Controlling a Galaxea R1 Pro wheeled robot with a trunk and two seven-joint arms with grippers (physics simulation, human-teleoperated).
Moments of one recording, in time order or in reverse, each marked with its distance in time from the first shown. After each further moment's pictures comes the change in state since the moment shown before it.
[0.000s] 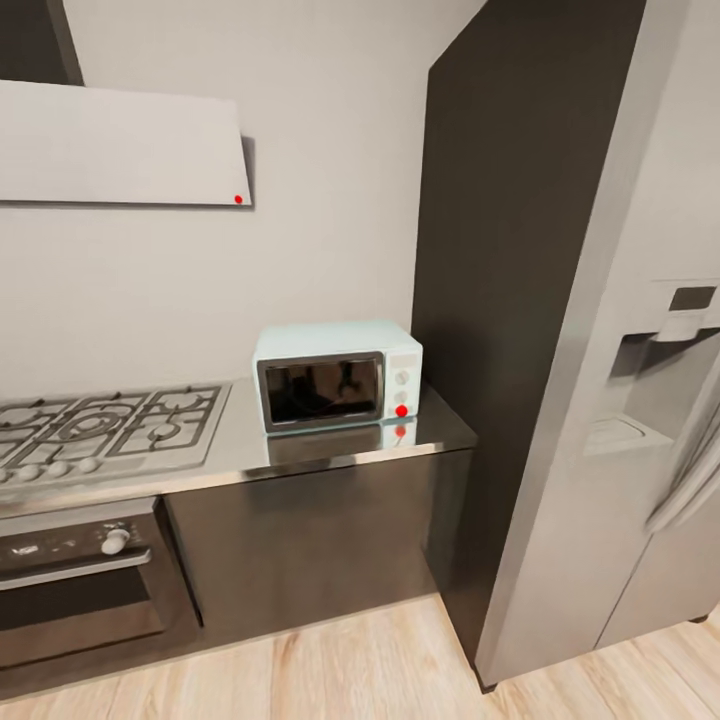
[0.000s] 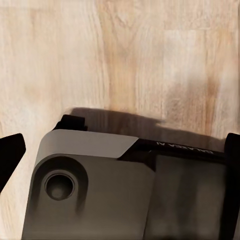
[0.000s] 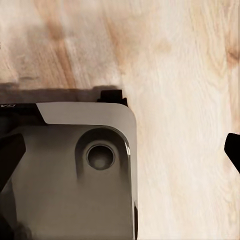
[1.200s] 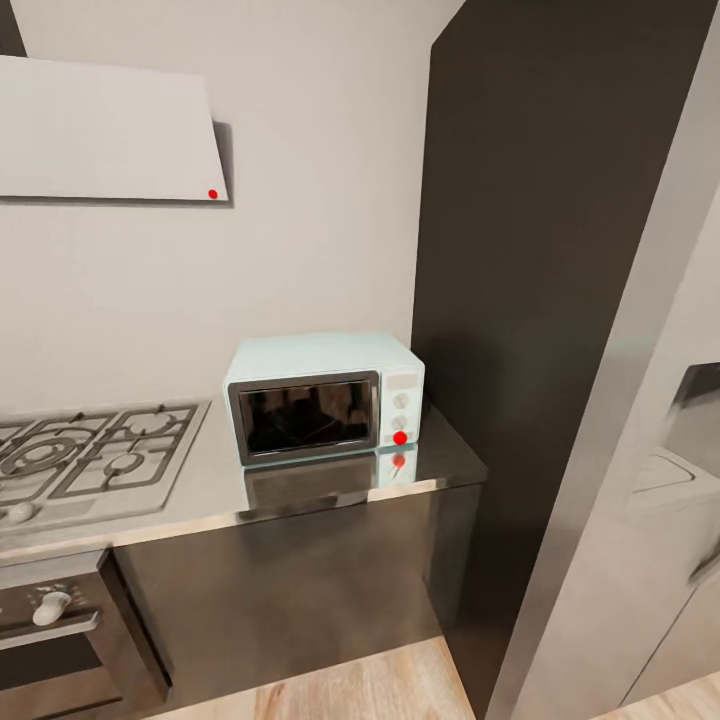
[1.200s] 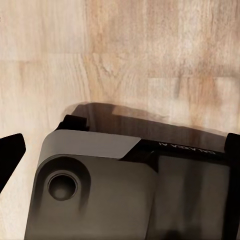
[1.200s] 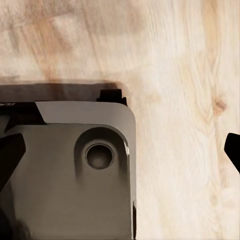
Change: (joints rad) left arm 0.000 0.005 0.000 0.000 0.000 0.000 0.000; right arm 0.000 -0.001 0.004 -0.002 0.003 0.004 0.002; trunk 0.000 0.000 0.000
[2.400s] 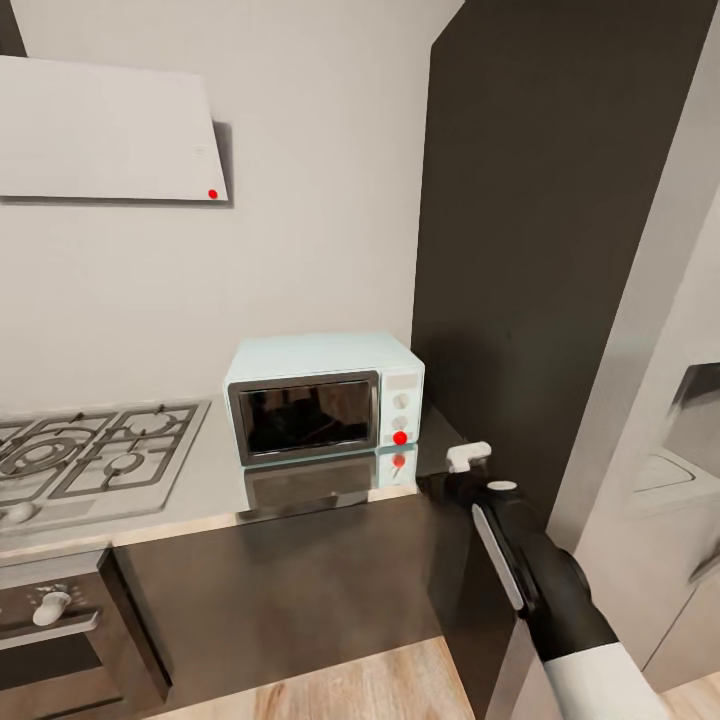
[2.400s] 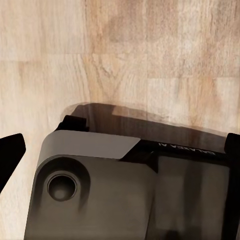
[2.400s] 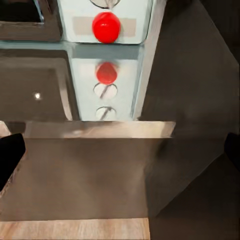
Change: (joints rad) left arm 0.000 -0.001 0.000 -0.001 0.000 -0.001 0.000; right arm -0.329 0.089 0.092 -1.380 0.096 0.762 -0.023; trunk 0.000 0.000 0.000
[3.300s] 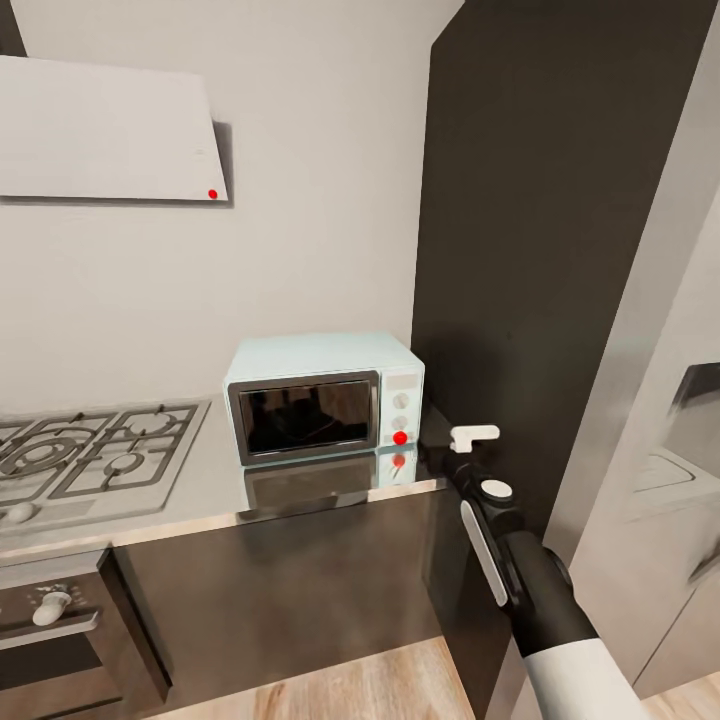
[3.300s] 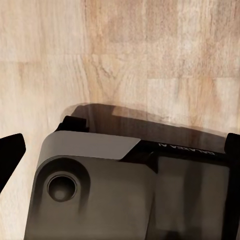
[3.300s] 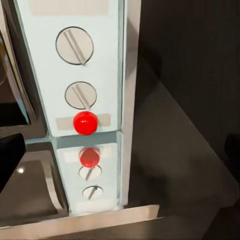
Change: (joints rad) left arm 0.000 0.000 0.000 -0.001 -0.002 -0.001 0.000; right arm -0.008 0.068 -0.042 0.040 0.000 -0.327 -0.141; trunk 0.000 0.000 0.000
